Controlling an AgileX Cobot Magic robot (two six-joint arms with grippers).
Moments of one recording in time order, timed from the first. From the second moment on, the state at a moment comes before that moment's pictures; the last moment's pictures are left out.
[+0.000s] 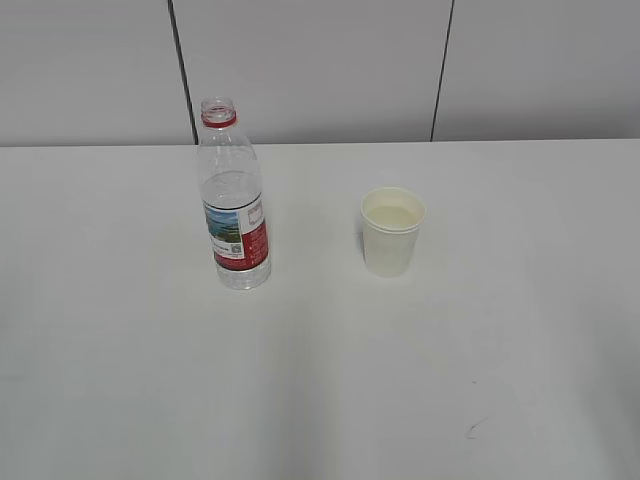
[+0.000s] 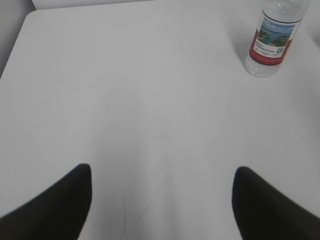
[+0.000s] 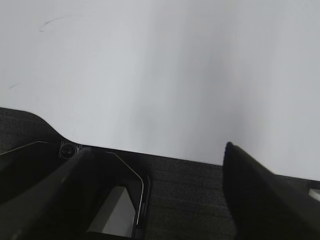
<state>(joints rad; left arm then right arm) -0.01 0.09 -0.55 0.01 1.07 0.08 -0.03 0.55 -0.43 0.07 1.06 -0.16</state>
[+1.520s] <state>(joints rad) -0.01 0.09 -0.55 0.00 1.07 0.08 -0.03 -0.02 -0.42 0.07 1.05 -0.15</state>
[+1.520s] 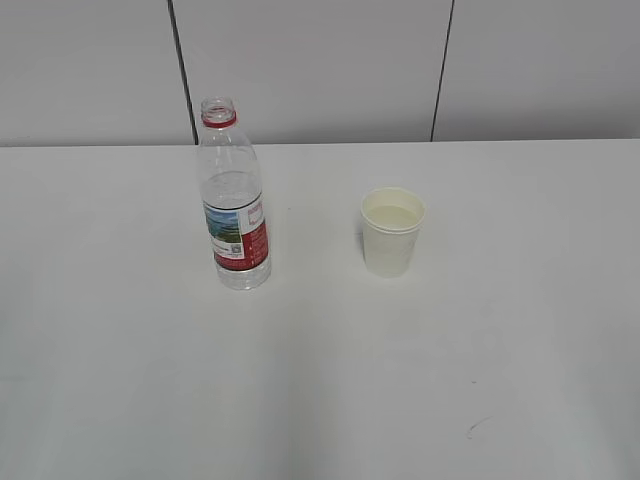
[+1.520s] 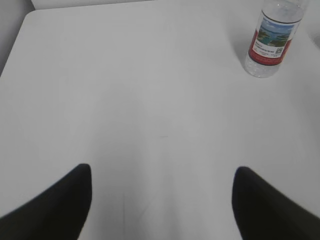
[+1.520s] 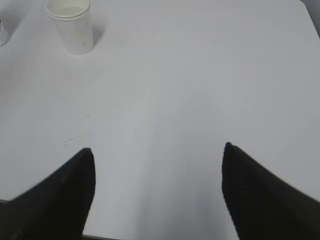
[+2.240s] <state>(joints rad) -0.01 0.09 -0.55 0.00 1.07 0.08 -0.03 -0.02 -0.42 0.07 1.05 -0.15</state>
